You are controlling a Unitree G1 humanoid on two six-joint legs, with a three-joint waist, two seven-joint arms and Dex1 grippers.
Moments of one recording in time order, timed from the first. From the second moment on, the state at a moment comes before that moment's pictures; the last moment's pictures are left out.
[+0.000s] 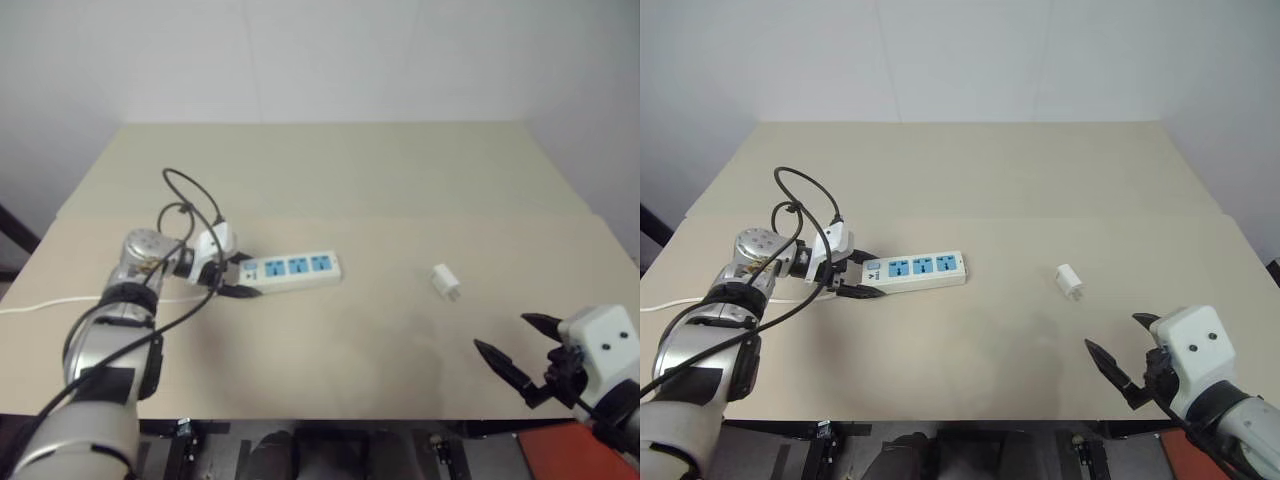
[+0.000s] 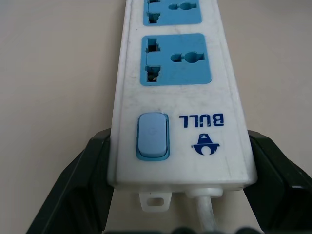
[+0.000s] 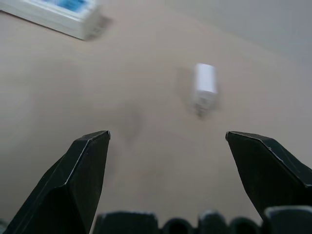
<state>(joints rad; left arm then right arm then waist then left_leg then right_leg) -0.93 0.59 -0.07 1.15 0.09 -0.36 -1.47 0.48 -0.63 -0.67 -1.01 0.58 0.84 0.61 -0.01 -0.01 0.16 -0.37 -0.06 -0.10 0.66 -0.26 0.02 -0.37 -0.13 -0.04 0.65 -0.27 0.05</state>
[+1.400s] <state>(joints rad) -0.49 0.56 0.14 0.76 -0.40 -0.13 -1.52 0.42 -0.66 -0.45 -0.93 0.48 0.63 0.61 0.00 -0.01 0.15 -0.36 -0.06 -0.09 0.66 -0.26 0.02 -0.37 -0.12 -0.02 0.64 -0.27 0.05</state>
